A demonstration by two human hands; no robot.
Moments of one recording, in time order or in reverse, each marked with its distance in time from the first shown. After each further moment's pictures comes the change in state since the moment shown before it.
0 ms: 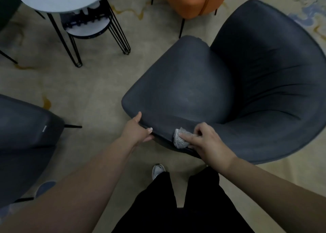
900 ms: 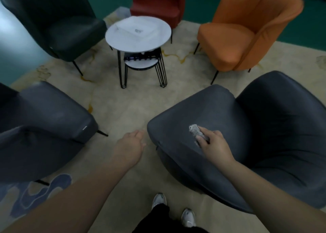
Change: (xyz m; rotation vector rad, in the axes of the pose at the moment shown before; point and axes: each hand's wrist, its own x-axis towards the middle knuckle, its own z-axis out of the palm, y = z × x) left_hand -0.091 0.024 -0.068 1.231 0.395 0.436; right_hand 0.068 -0.022 -0.073 0.285 0.056 0.286
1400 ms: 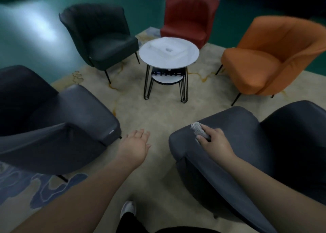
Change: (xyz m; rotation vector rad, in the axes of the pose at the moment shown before) left_hand -0.044 -0.074 -0.061 0.200 0.090 -0.054; right_hand 0.021 -0.102 0.036 -0.069 -0.076 -0.197
